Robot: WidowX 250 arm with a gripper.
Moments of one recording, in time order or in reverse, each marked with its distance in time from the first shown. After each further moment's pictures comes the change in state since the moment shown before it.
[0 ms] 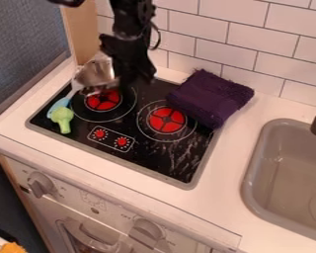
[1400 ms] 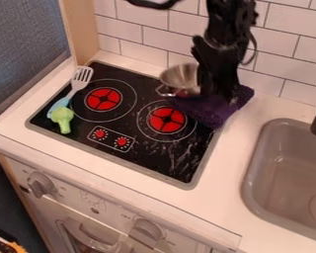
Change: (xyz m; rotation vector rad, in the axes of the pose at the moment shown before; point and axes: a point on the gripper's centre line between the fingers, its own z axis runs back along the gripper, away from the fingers) arm 0.039 -0.135 0.028 -0.097 -0.069 -0.479
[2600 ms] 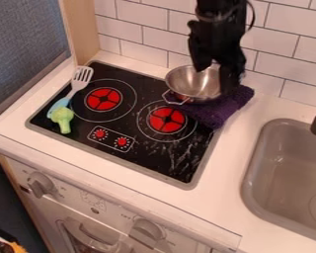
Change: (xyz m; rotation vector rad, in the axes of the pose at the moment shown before) arm -0.002 0.012 0.057 -0.178 -0.165 0.200
